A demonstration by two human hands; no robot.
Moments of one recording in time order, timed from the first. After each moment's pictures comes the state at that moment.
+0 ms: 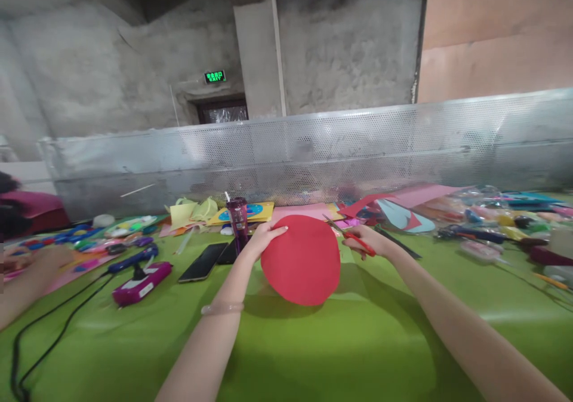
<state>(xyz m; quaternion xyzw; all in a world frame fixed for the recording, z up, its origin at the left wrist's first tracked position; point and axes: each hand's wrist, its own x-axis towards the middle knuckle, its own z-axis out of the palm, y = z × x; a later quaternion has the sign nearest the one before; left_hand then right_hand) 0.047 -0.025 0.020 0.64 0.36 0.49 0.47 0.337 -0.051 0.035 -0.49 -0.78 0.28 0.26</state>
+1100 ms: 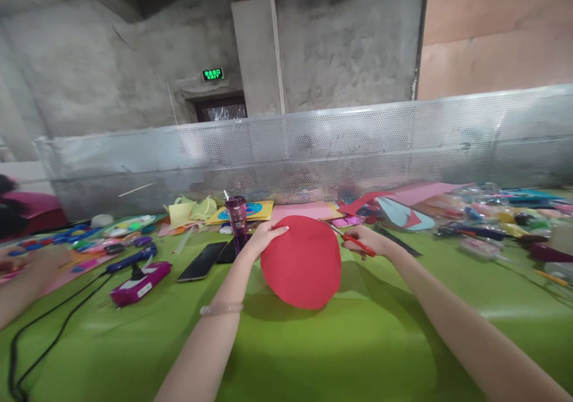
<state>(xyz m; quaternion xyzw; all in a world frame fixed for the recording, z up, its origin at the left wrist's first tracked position) 0.048 -0.026 0.018 0.66 0.36 0.48 0.47 0.336 -0.051 0.033 -0.48 -0.80 0.26 0.24</state>
